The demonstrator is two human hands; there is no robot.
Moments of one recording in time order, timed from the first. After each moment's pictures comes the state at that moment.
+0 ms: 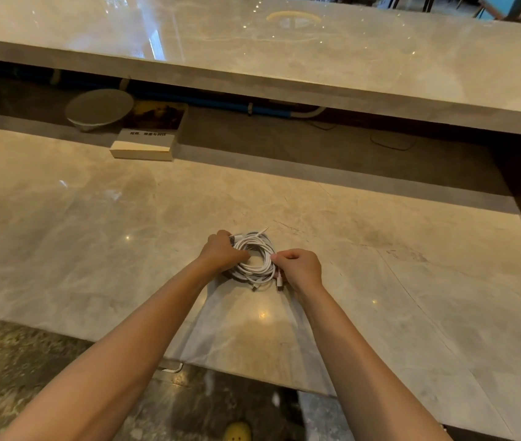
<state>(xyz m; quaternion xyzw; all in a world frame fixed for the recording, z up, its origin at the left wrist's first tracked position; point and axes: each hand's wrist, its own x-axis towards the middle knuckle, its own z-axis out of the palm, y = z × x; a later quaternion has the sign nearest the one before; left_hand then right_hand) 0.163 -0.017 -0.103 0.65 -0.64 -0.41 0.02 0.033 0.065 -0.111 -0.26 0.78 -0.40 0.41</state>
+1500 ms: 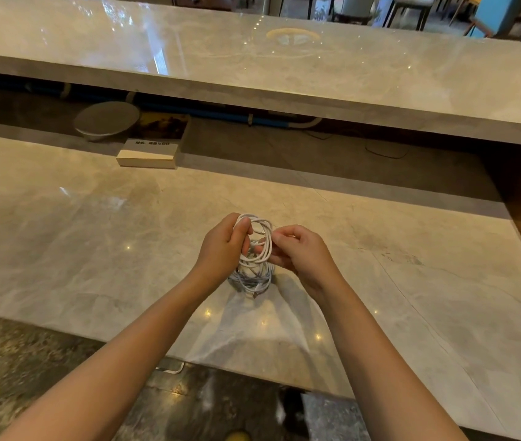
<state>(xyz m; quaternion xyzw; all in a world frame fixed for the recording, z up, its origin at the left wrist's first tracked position) 0.168 0.031 -0.043 0.48 -0.69 -0.42 0.34 0.036 0.085 -0.030 -0.28 0.59 -0.53 0.54</state>
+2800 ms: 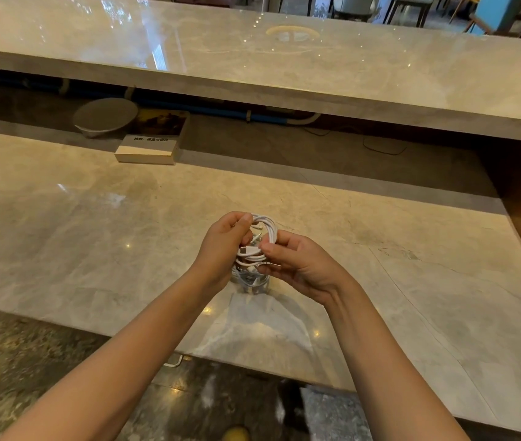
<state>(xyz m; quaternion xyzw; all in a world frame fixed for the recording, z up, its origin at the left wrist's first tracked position) 0.161 0.046 -0.028 0.44 -0.48 -0.66 0.38 0.028 0.105 -0.022 -0.33 0.43 -0.47 0.70</state>
